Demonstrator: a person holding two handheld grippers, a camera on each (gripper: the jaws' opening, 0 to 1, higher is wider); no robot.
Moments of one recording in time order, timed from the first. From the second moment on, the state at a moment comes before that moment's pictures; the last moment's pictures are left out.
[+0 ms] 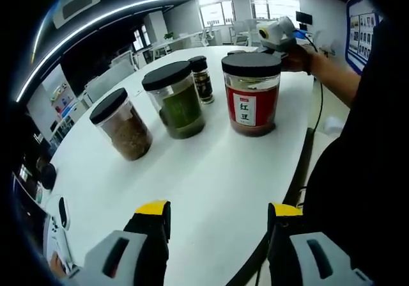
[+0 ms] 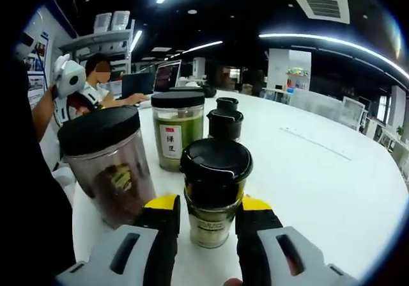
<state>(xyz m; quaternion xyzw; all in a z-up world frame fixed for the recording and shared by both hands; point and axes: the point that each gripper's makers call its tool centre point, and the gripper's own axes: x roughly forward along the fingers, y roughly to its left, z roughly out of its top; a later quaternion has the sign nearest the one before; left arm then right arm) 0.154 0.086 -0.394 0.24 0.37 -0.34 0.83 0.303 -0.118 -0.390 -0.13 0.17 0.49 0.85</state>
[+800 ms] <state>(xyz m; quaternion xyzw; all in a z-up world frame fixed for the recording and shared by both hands) 0.155 0.087 -0.399 0.24 0.38 -0.34 0.83 0.308 -0.120 -0.389 -0.09 0.18 0.48 0.85</state>
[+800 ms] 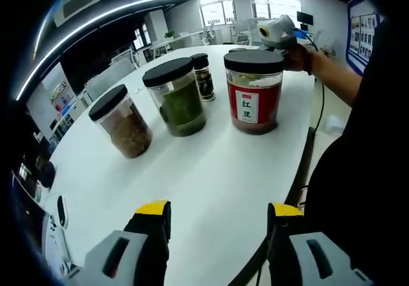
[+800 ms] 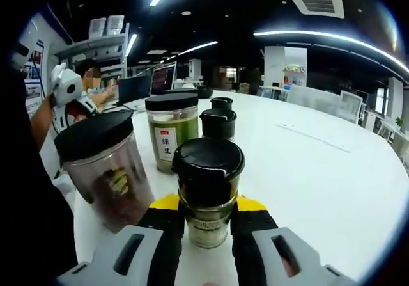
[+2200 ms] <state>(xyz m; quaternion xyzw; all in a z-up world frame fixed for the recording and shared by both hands) 0.159 0.079 -0.401 0.26 0.37 -0.36 0.82 0.370 -0.228 -0.353 -0.07 0.15 0.33 0.93</state>
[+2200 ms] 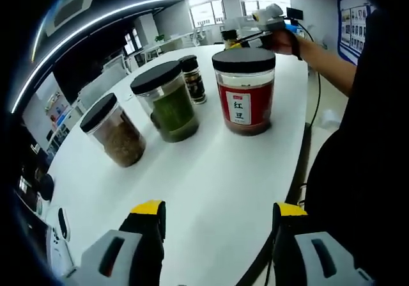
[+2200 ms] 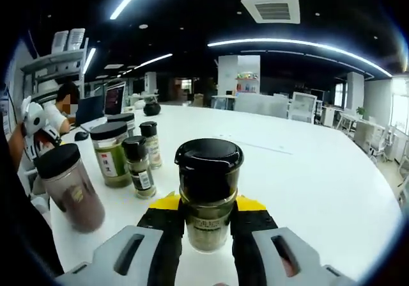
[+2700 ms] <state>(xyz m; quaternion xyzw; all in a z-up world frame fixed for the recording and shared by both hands) 0.163 0.082 -0.398 0.25 0.37 -0.35 0.82 0.422 -0.296 -0.357 -0.04 0.14 0.22 0.96</state>
